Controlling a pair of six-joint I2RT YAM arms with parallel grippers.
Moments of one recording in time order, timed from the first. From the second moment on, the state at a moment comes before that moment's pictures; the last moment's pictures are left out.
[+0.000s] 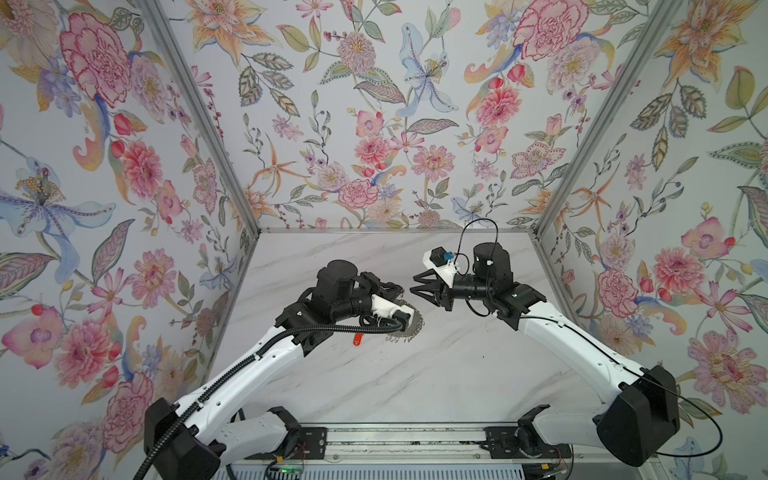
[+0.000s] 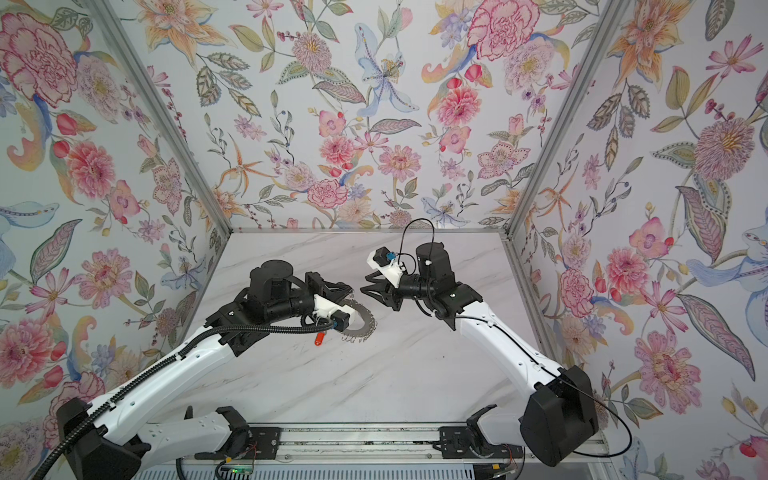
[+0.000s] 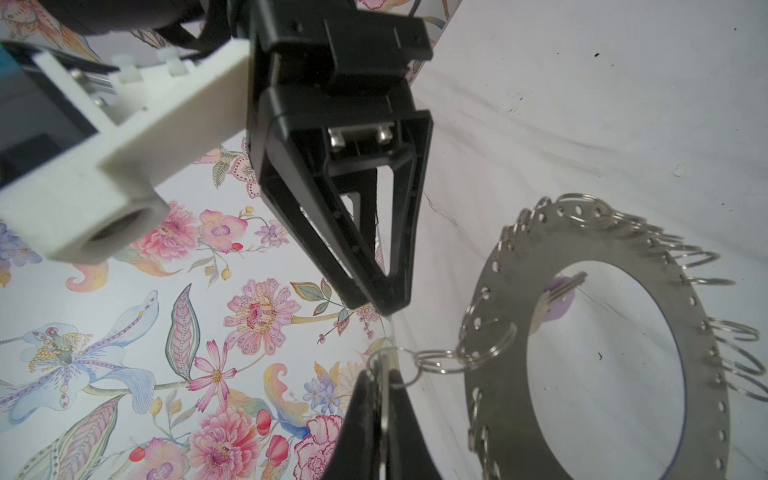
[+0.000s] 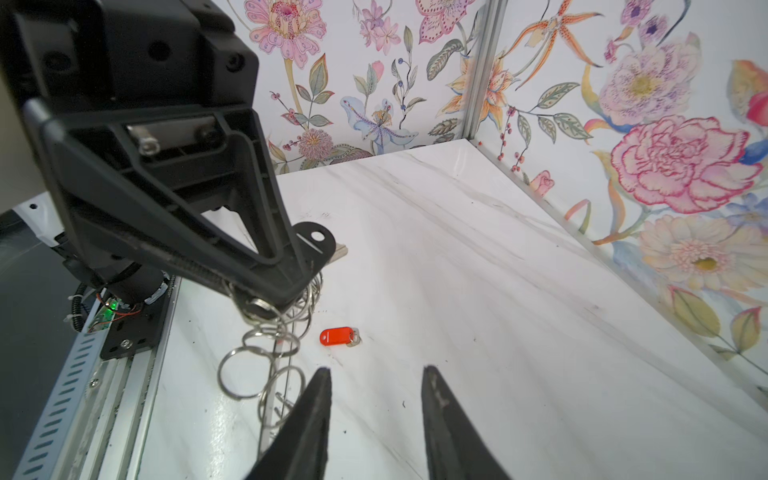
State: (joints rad) left arm -0.69 1.16 1.07 -0.29 0.29 1.40; right arm 0.53 1.35 1.10 -0.19 -0.74 -0.30
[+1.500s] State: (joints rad) left arm -0.69 1.21 1.14 -0.31 0.29 1.44; right arm 0.56 1.40 1.15 -0.22 -0.99 -0.32
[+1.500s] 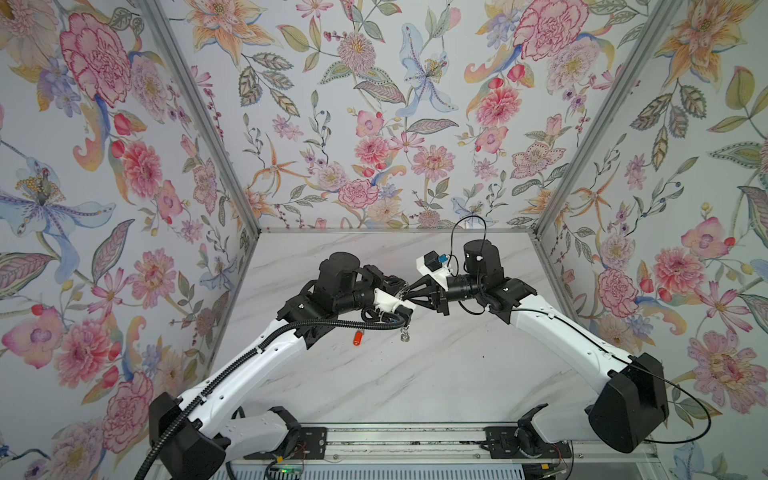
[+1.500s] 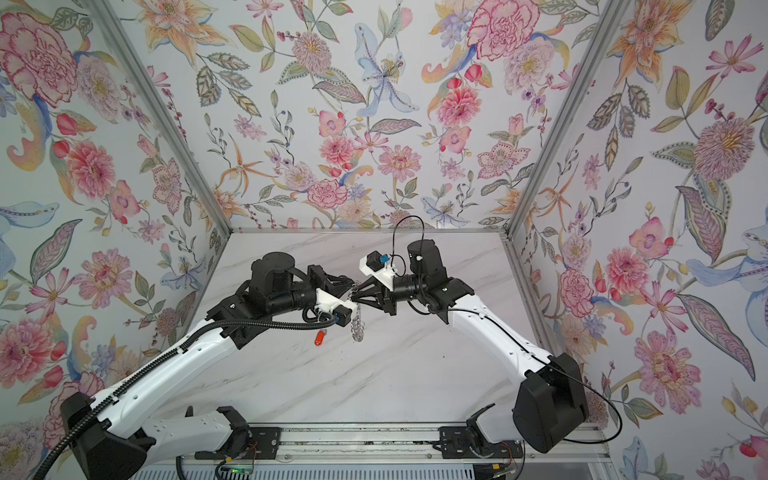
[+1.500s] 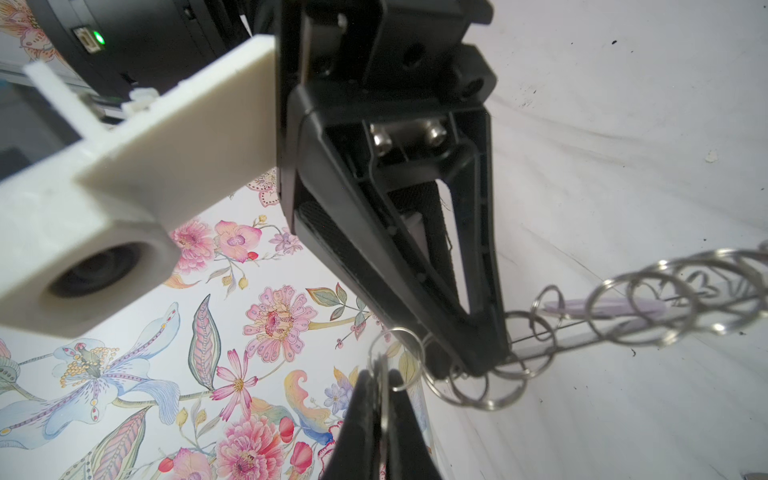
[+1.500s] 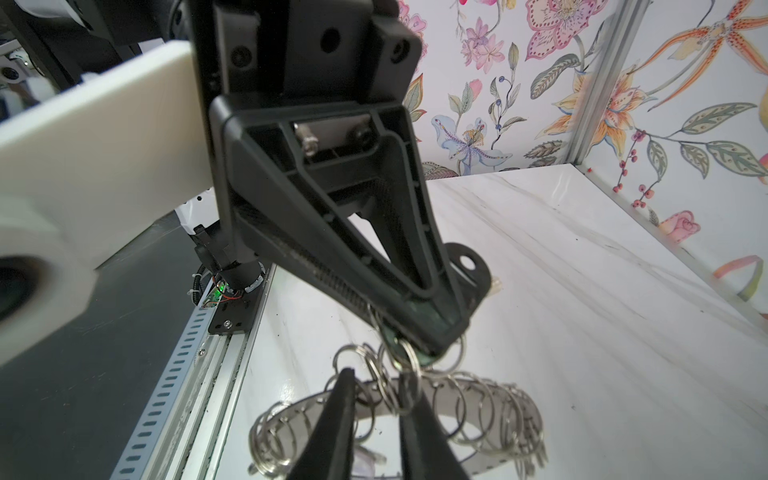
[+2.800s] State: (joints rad) left arm -0.61 1.11 1.00 -0.05 0.31 1.35; right arm 0.53 1.39 1.13 -0.13 -1.01 -0.21
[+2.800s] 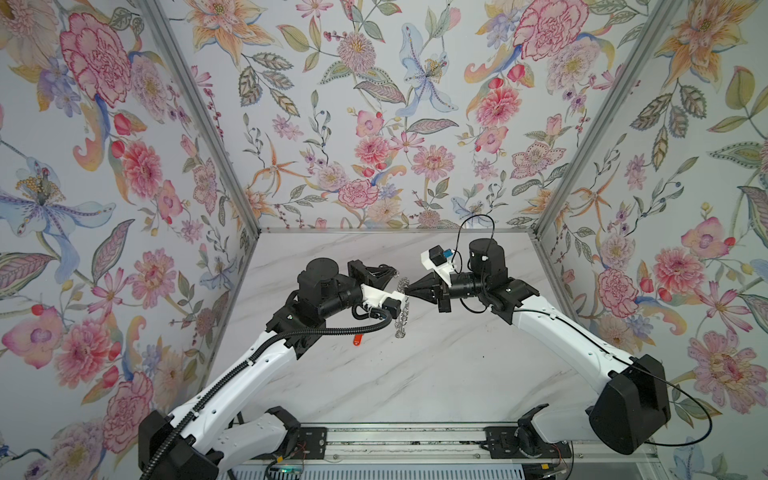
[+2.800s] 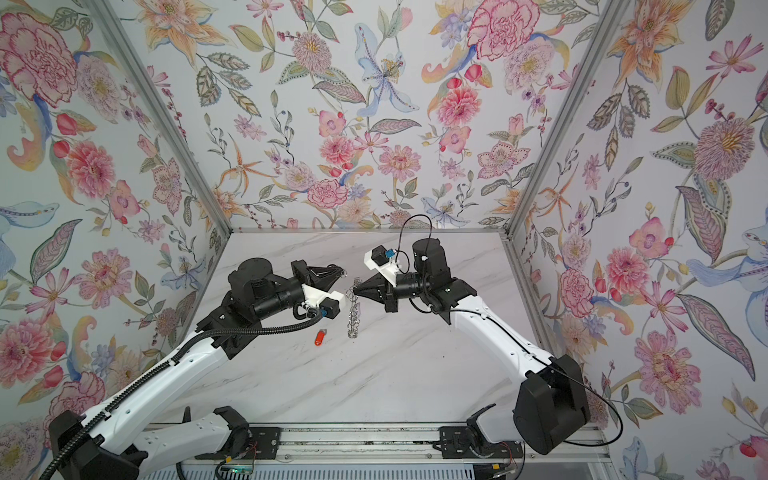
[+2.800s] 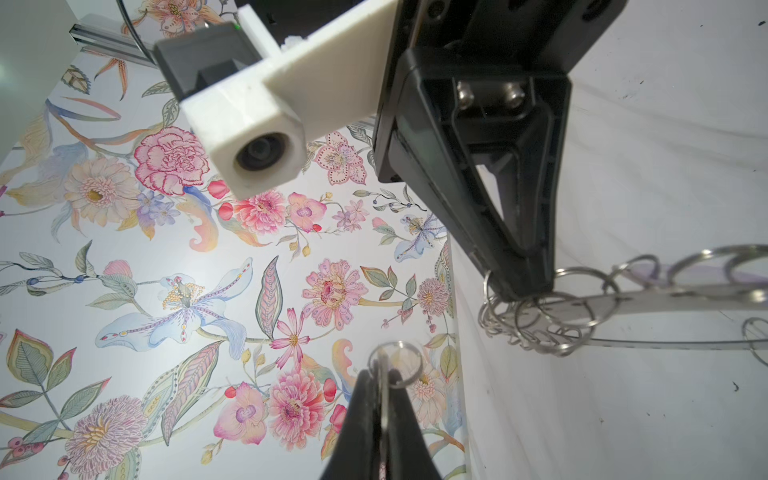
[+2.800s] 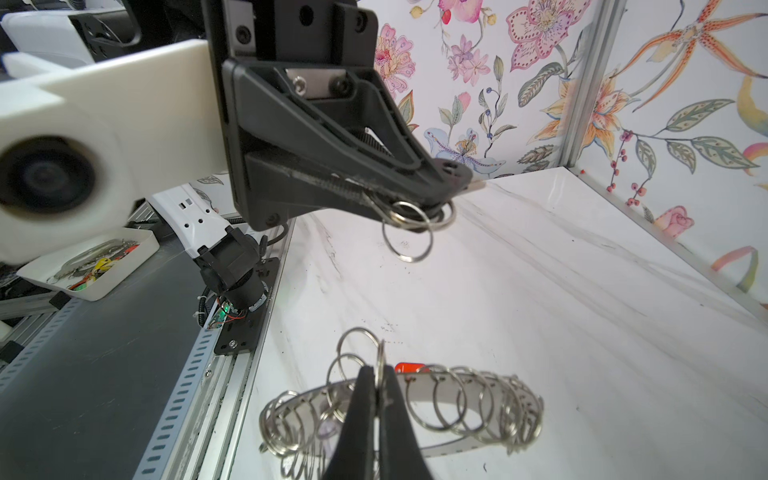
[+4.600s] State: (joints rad) left arm -0.75 1.45 0.65 -0.23 -0.03 -0.48; right arm 0.53 1.30 0.96 -0.20 -0.63 -0.16
